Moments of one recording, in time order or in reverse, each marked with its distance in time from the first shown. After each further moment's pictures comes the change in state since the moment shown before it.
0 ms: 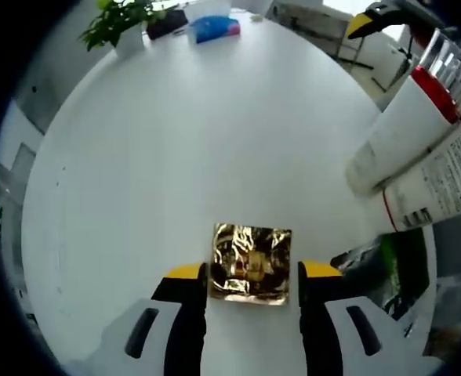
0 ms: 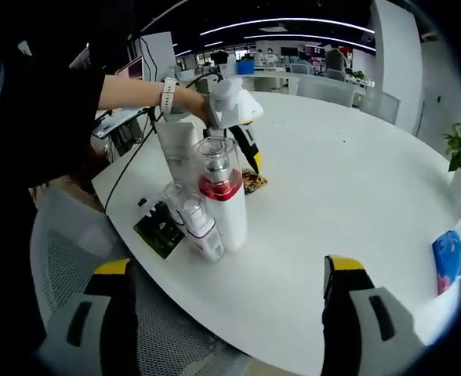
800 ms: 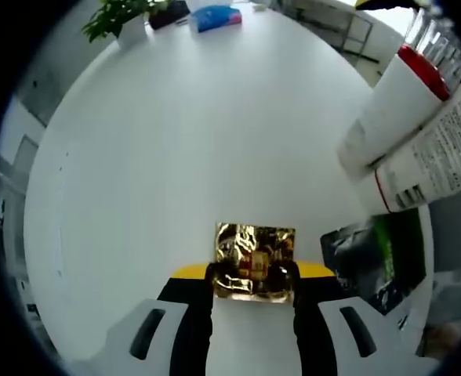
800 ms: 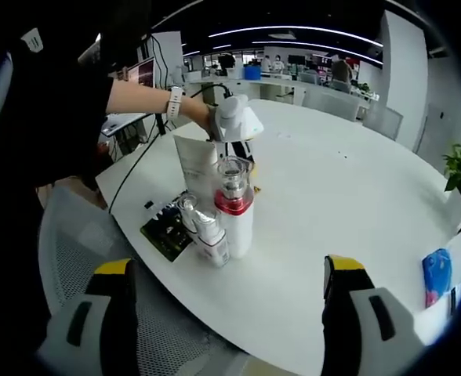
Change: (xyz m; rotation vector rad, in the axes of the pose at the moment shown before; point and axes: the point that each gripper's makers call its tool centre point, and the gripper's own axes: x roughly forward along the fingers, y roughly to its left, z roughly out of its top) left arm -0.011 -0.013 -0.023 -0.026 0.064 0.023; right arm -0.013 0.008 0.015 -0.065 -0.013 -0.011
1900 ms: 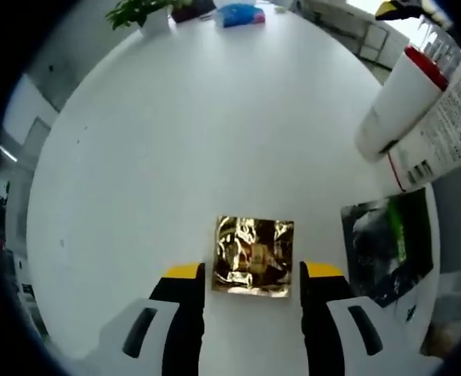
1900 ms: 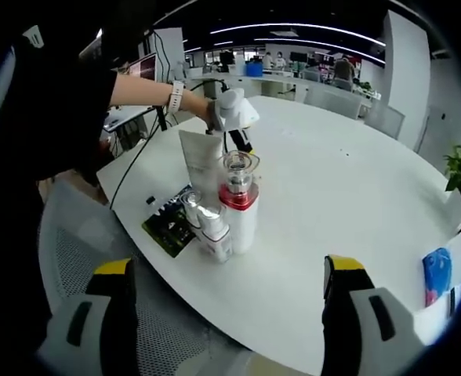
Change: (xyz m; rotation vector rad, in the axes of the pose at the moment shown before) left arm -0.006 0.023 -0.024 -0.072 -0.008 0.024; right arm 0.001 0.006 -0.005 -0.003 0.024 0.004
